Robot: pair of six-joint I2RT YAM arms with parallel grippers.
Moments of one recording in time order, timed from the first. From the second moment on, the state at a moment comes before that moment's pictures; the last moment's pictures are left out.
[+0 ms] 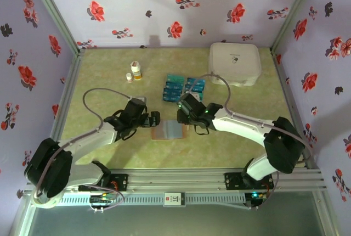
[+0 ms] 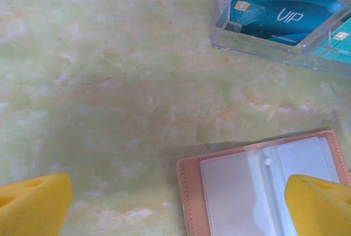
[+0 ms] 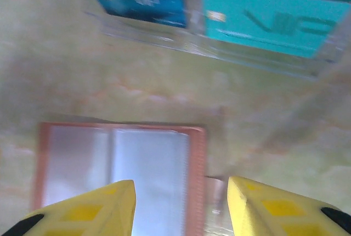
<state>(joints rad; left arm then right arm) -0.67 1.26 0.62 -0.22 -0.14 -0.55 0.89 1.49 0.97 -0.50 0.19 0.77</state>
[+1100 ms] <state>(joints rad) -0.73 1.46 0.65 -0.28 -0.12 -0.47 0.77 1.52 0.76 -0.40 0.12 0.74</state>
